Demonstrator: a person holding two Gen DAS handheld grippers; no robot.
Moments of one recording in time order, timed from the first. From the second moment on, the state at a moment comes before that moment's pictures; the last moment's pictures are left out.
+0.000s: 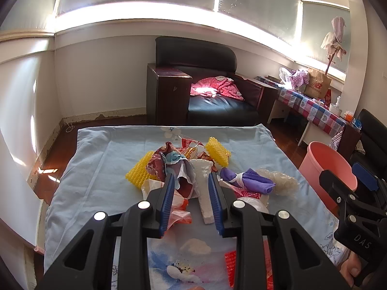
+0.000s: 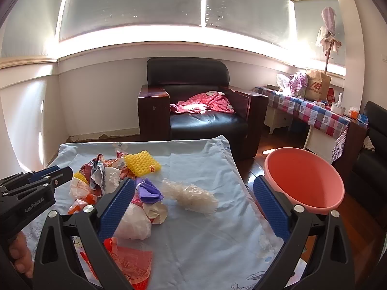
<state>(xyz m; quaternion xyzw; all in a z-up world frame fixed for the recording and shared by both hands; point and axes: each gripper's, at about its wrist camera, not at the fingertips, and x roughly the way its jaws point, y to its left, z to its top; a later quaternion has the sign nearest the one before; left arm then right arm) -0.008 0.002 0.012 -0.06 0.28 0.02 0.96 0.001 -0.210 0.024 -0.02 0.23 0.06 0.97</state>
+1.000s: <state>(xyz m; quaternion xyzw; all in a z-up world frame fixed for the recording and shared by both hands) -0.030 0.026 -0.001 -0.08 0.29 0.01 0.95 0.005 -0.211 0.013 -0.02 0.25 0.08 0.96</state>
